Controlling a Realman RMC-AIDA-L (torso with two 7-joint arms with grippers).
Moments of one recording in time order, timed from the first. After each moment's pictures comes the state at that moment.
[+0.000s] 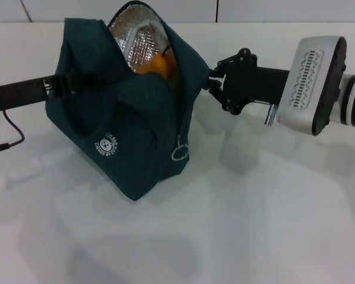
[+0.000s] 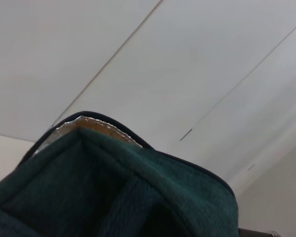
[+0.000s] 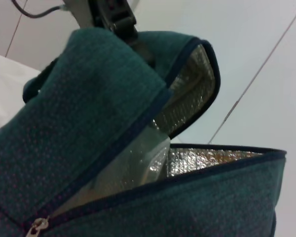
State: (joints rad) left arm -0.45 -2.08 0.70 0.88 1.84 1.60 -2.09; right arm 0.54 2.03 -1.73 -0.86 -1.22 -0.67 0.82
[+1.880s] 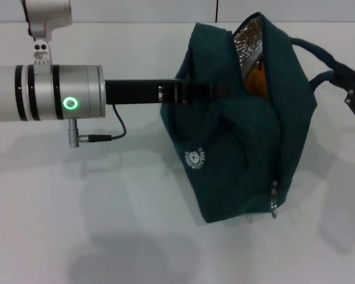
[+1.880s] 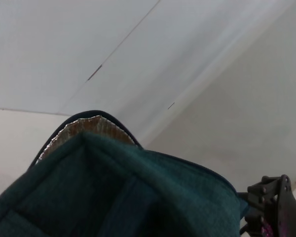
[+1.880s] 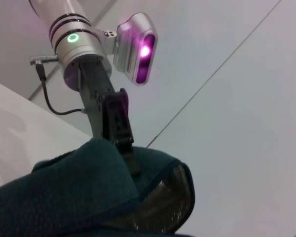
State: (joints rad) left arm -0.67 -2.09 1.03 0.63 1.67 1.50 -2.01; right arm -0.13 2.02 -1.40 -1.48 -1.30 -1.08 0.69
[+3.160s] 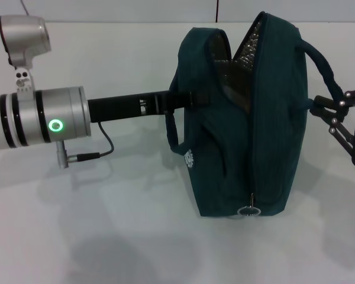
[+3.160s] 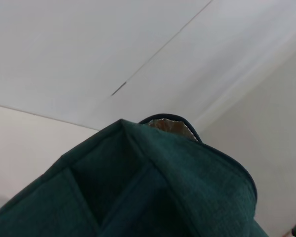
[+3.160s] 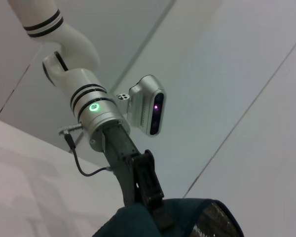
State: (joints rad) left arm -0.59 -2.09 1.03 0.57 1.59 1.48 -1.94; right arm -0.13 2.02 -1.39 -1.46 -1.30 -1.27 0.79
